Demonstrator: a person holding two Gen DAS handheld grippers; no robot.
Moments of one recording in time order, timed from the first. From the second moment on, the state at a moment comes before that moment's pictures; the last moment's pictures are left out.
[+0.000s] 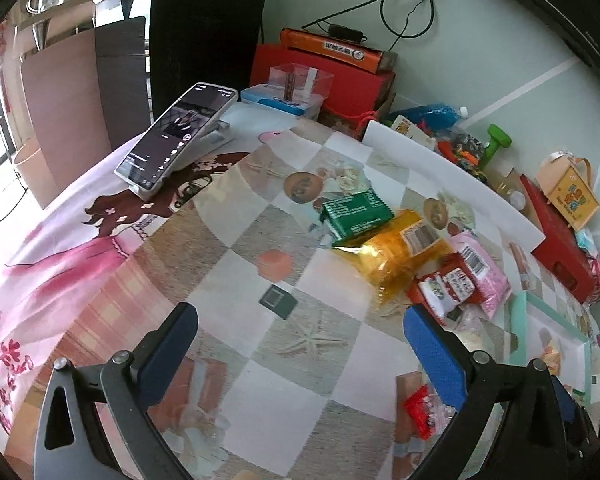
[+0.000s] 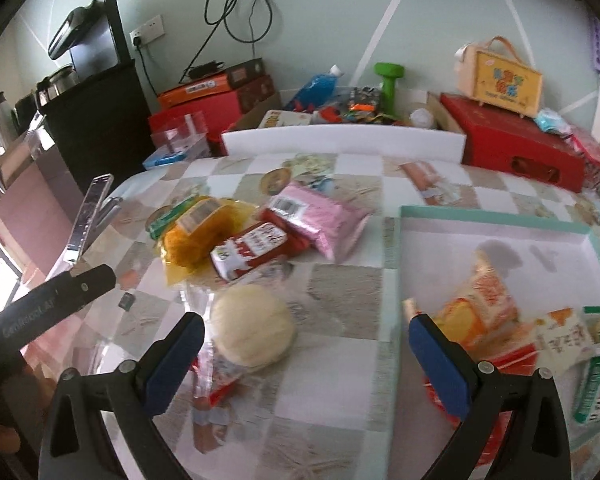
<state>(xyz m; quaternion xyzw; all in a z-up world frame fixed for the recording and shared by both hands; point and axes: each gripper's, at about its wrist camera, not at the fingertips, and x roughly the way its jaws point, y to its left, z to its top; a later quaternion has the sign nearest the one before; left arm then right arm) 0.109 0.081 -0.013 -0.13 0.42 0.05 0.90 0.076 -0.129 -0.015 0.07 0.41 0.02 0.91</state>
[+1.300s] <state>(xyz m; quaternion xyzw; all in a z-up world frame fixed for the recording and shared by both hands) 0.118 0.079 -0.036 -0.15 0.45 0.02 0.88 0.096 -0.103 -0.056 0.04 0.44 0.04 0.89</state>
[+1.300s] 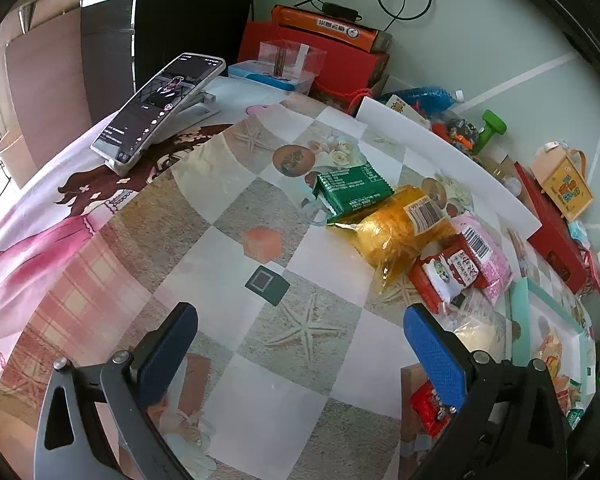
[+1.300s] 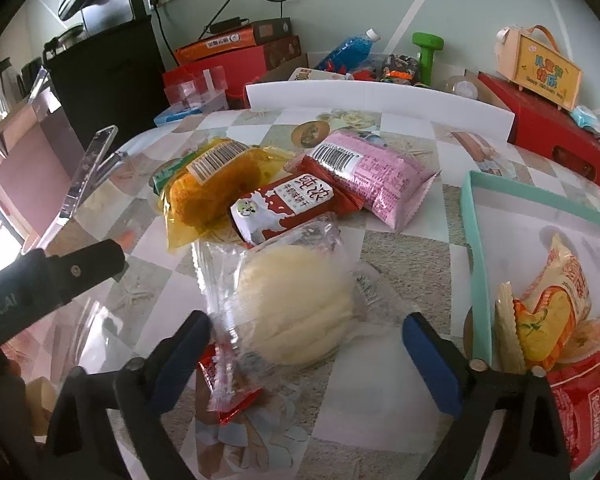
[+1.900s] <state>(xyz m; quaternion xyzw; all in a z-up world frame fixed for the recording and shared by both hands) 0.122 0.066 -0.045 -0.12 0.48 0.00 0.87 0.092 -0.116 -0.052 0.06 0.44 0.04 0.89</state>
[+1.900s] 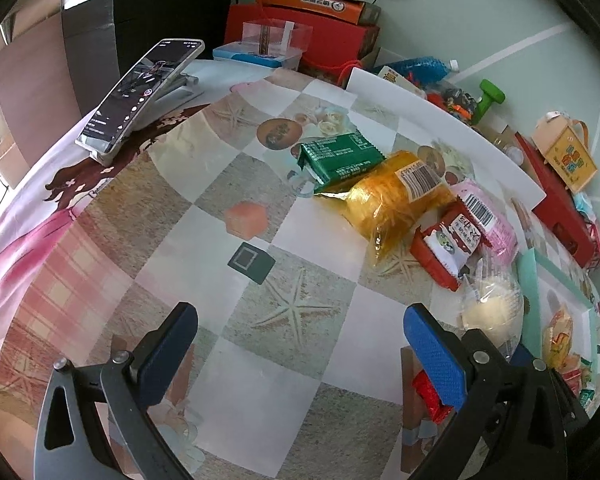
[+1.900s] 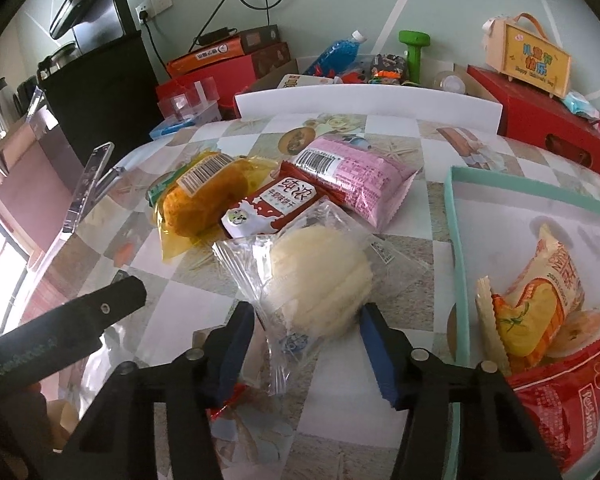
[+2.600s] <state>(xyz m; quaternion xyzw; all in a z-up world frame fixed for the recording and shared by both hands) 0.120 0.025 -0.059 -0.07 0.52 -0.09 0.85 0.073 -0.132 -0.048 0.05 0.48 0.03 0.88</state>
